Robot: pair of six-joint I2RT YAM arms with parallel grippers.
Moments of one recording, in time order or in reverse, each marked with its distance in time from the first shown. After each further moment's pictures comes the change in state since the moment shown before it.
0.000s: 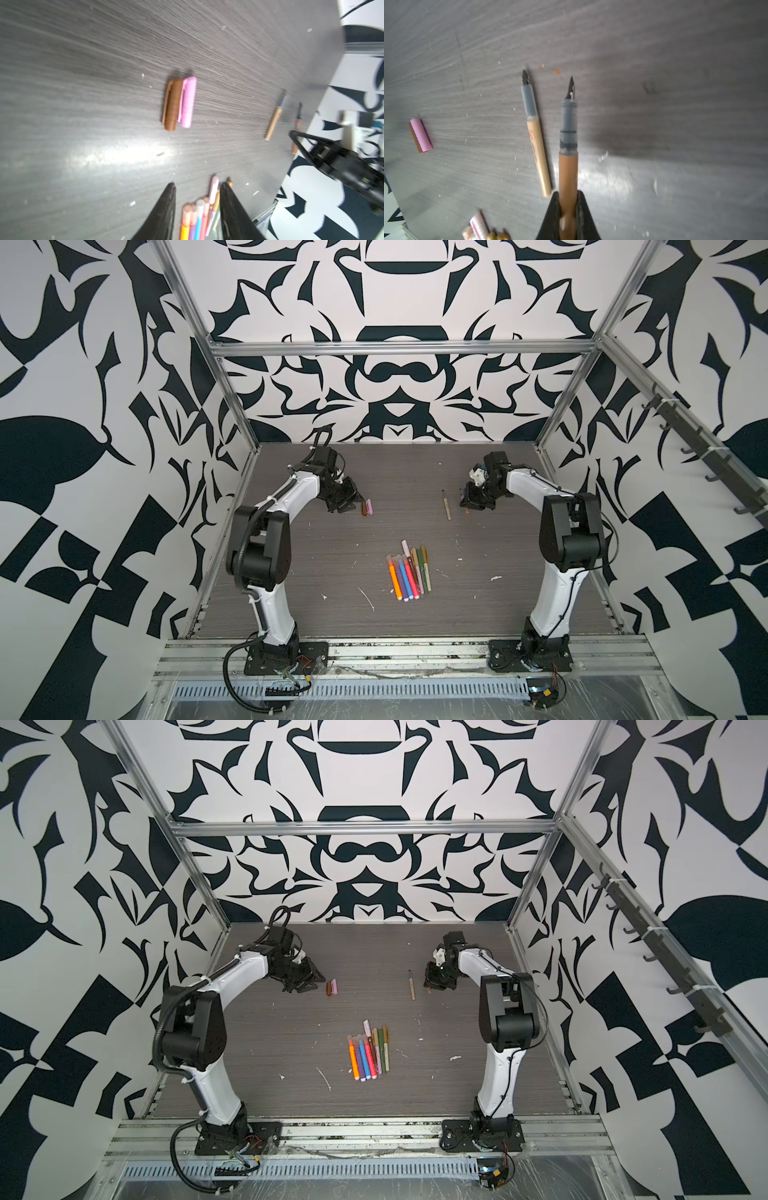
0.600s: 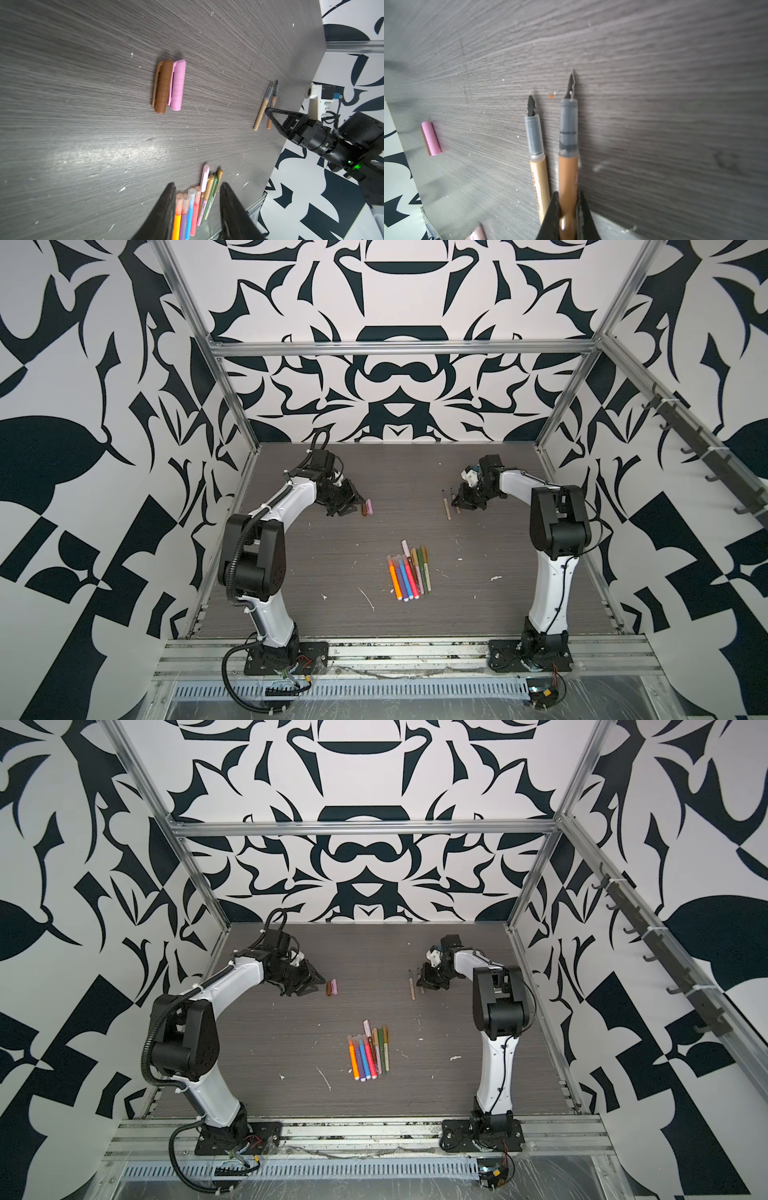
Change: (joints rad) left arm 0.000 -0.038 -0.041 0.021 0.042 -0.023; right arm -0.002 0.128 0.044 0.084 -0.130 -0.016
